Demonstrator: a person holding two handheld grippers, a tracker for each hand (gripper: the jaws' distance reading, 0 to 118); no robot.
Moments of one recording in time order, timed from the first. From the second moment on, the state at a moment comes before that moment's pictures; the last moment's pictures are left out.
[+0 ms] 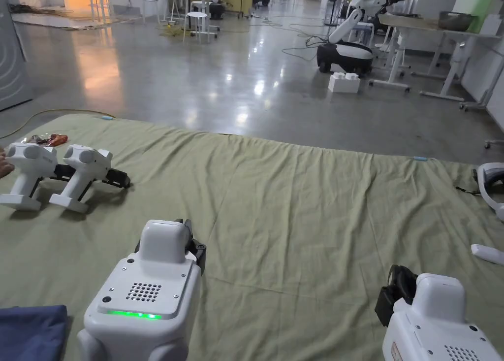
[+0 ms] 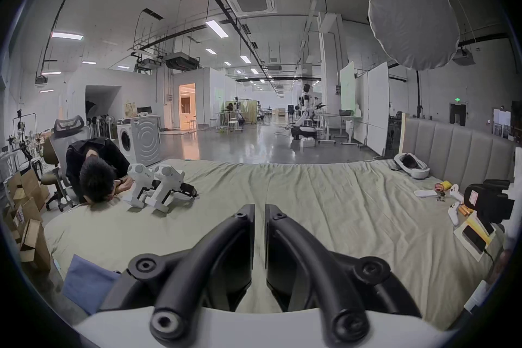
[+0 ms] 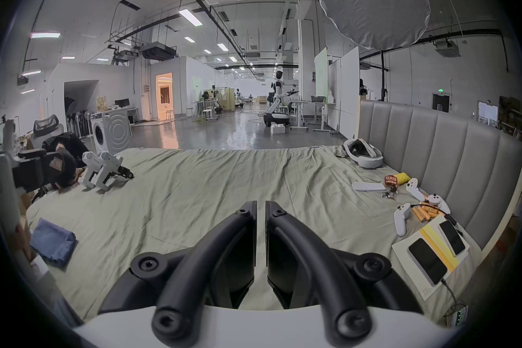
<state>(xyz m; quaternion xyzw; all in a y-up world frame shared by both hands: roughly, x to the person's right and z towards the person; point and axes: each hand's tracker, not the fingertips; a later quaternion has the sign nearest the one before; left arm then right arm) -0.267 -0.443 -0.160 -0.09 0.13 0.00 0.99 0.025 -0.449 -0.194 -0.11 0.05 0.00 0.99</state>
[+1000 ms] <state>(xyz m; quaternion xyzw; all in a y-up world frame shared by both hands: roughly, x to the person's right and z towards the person) -0.266 -0.445 -0.140 -0.08 0.11 0.04 0.99 0.011 -0.446 -0.180 -0.10 0.04 0.05 0.99</state>
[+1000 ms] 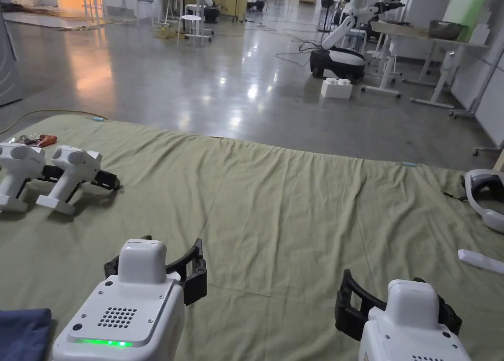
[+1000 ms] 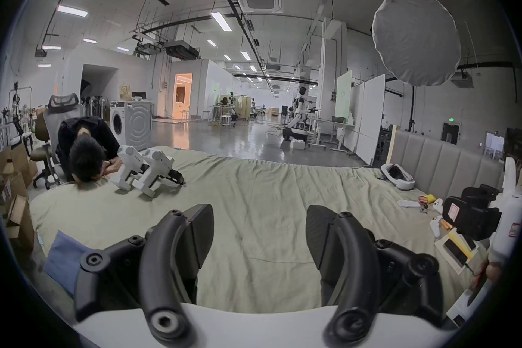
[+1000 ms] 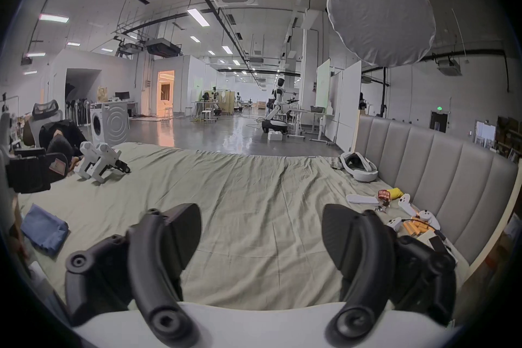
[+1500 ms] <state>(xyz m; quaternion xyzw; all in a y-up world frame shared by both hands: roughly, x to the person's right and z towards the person) -0.265 -0.440 -0.132 -0.09 0.13 0.00 0.99 0.015 -0.434 -0.179 -0.09 0.05 0.00 0.99</state>
